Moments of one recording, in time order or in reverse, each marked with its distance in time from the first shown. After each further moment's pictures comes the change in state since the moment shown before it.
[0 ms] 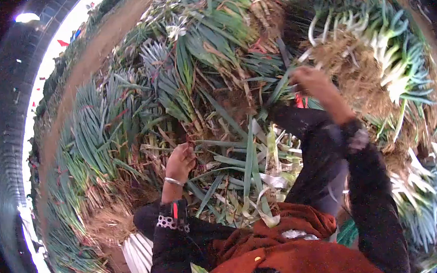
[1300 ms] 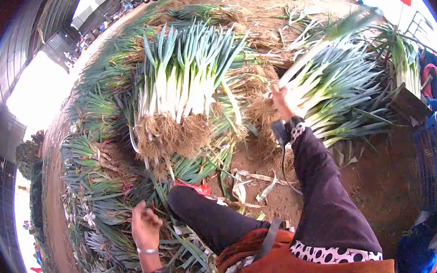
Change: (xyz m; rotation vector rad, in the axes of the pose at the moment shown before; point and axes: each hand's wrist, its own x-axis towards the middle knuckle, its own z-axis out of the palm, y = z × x) left_hand -0.107 0.010 0.346 0.192 -0.747 0.043; right_hand -0.282 0.290 -0.358 0.238 1.746 0.173
